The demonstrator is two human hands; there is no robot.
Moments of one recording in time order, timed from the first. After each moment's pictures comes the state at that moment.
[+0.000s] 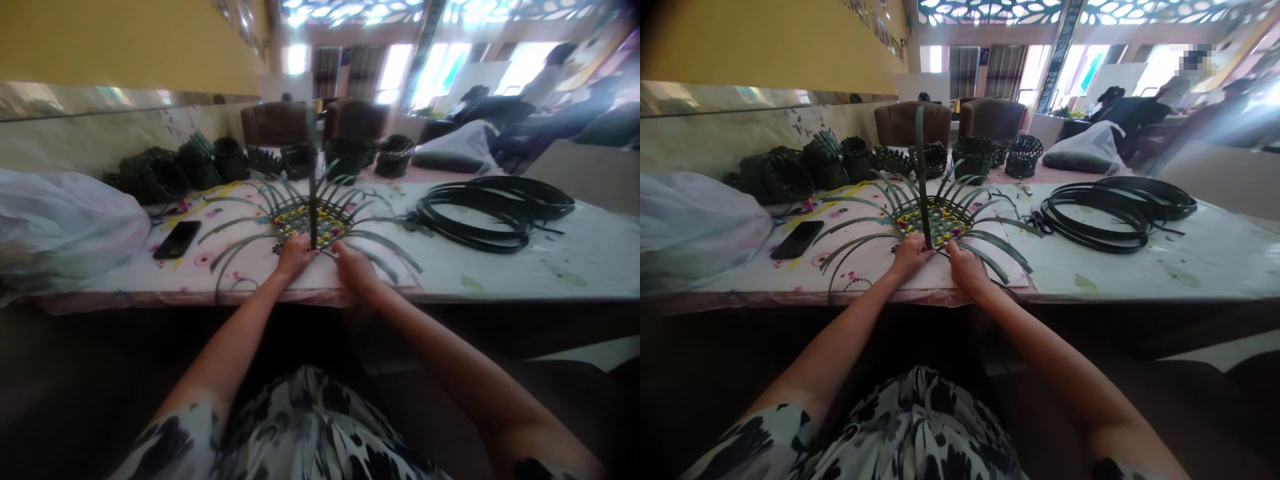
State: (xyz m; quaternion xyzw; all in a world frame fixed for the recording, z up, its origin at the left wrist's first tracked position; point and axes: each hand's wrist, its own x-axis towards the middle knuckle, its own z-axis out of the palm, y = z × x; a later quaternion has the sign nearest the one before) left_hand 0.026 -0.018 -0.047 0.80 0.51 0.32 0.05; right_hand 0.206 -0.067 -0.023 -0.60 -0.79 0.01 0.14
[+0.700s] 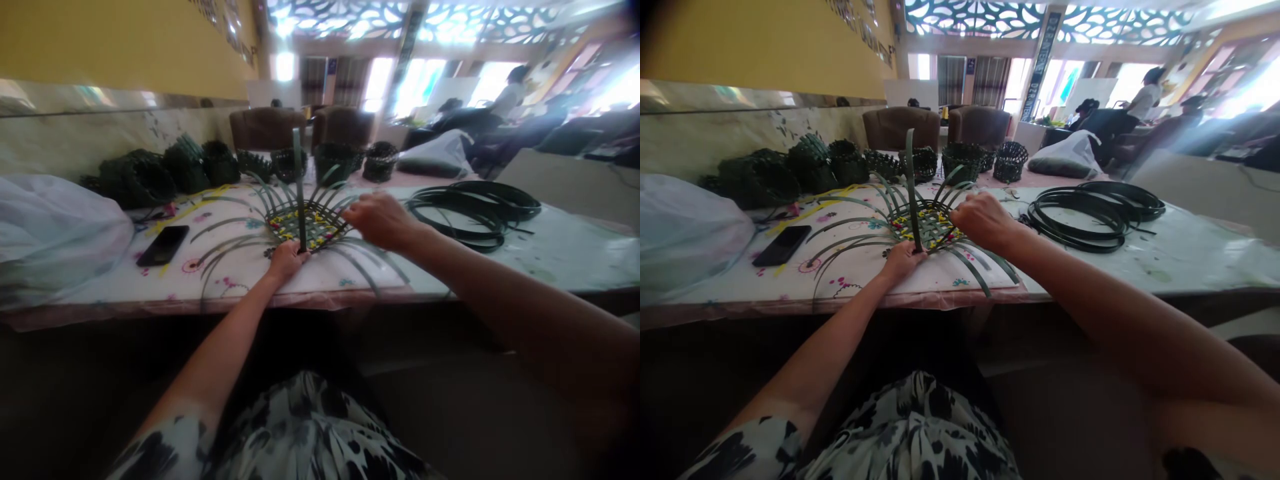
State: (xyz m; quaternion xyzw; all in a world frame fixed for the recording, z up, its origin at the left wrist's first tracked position) left_hand 0.022 -0.013 -0.054 0.75 0.54 0.36 0.16; right_hand 0.241 -0.050 0.107 -0.44 -0.87 -0.24 -0.01
